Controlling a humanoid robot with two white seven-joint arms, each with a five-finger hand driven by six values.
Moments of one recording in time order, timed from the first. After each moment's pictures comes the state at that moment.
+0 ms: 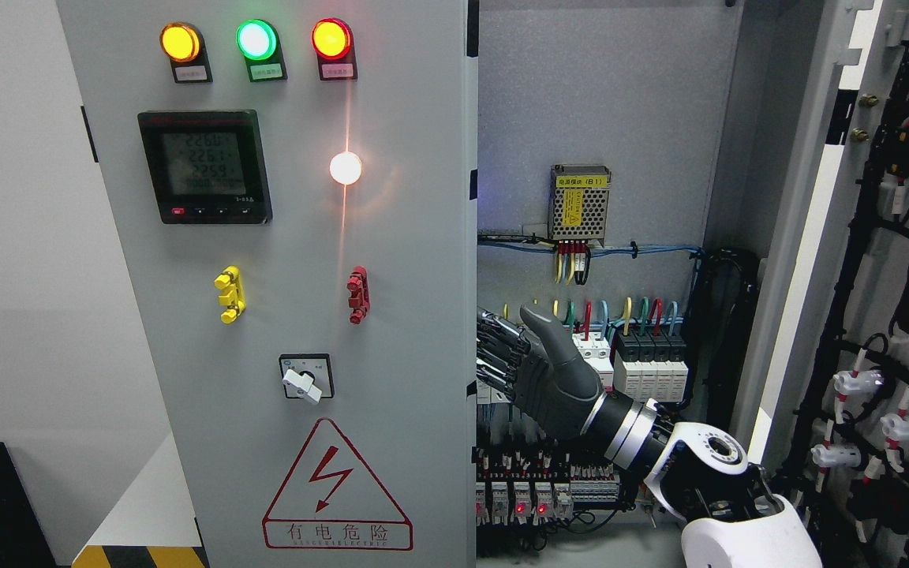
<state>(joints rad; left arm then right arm) 0.04 -0.10 0.00 -0.07 0.00 -0.06 0.09 -0.81 -0.07 0.28 -1.30 -0.53 0.28 0.74</state>
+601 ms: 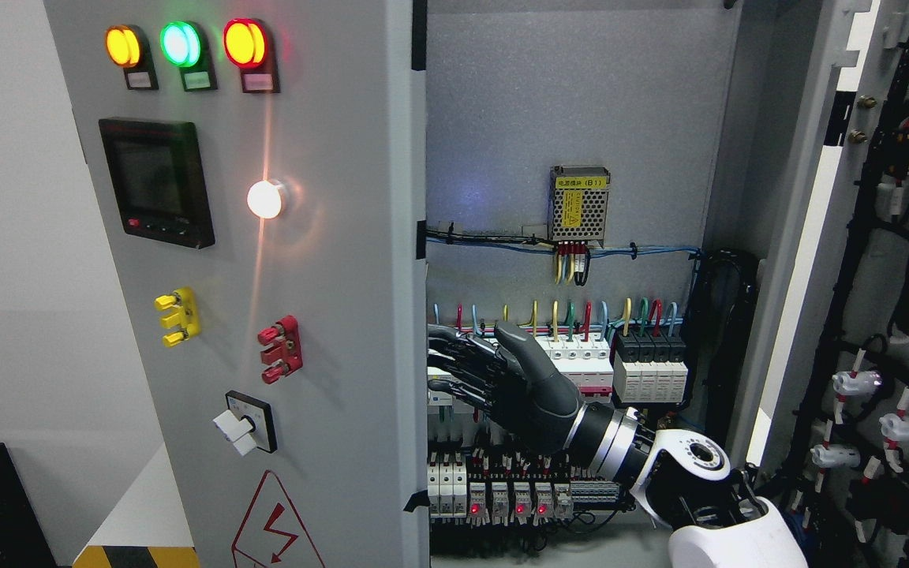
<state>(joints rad) 0.04 -0.10 0.00 -0.07 0.00 -0.07 0.09 -0.80 -0.08 0.25 -1.30 -0.54 0.28 0.74</state>
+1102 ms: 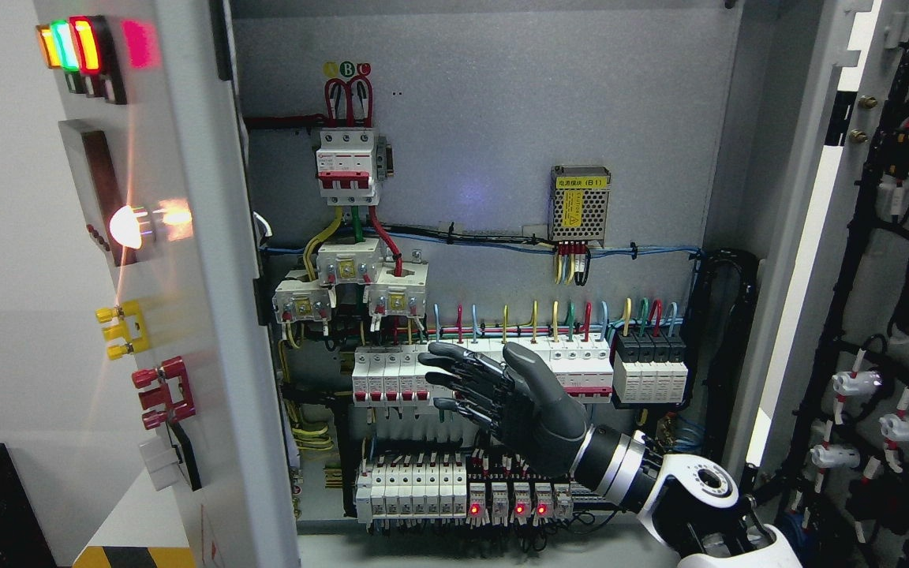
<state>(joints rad) 0.04 -0.10 0.00 -0.07 0.00 -0.07 0.09 -0.70 -0.08 0.24 -1.39 -0.53 0.28 0.74</state>
